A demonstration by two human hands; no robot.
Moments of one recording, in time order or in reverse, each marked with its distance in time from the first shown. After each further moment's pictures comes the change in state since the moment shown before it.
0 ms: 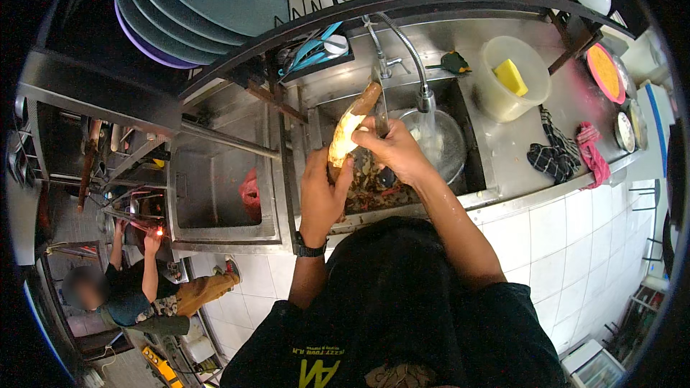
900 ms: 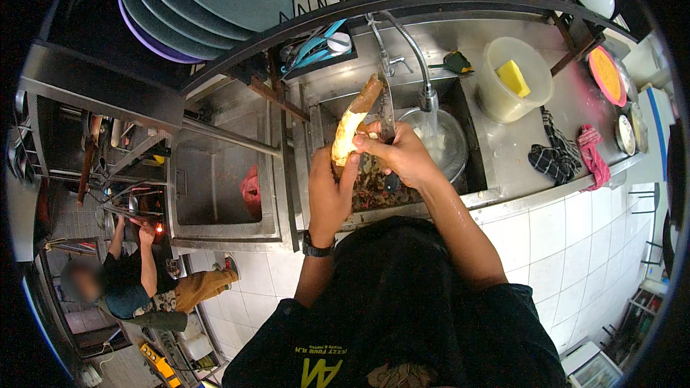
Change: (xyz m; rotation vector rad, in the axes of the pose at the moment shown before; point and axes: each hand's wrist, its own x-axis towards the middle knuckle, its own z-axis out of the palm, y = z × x) left_hand -0.005 -0.004 0.013 -0.119 0.064 -0.047; right_hand -0.011 -0.004 0.002 -0.007 -0.017 0.008
